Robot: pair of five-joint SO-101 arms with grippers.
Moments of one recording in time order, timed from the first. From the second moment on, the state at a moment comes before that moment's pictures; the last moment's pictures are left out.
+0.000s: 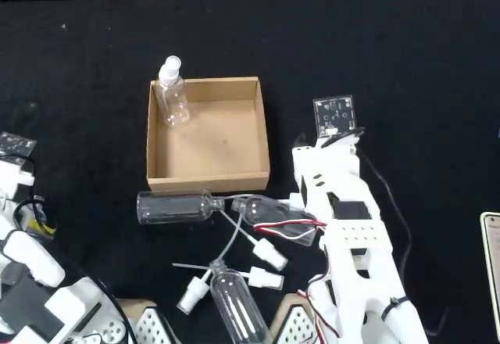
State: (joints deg) left arm -57.0 -15.7 43.0 50.2 -69.0; right arm -0.9 -44.2 76.7 13.0 7.2
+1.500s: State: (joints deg) left arm -57.1 -6.5 34.0 62.1 -70.0; right arm -0.9 -44.2 76.7 13.0 7.2
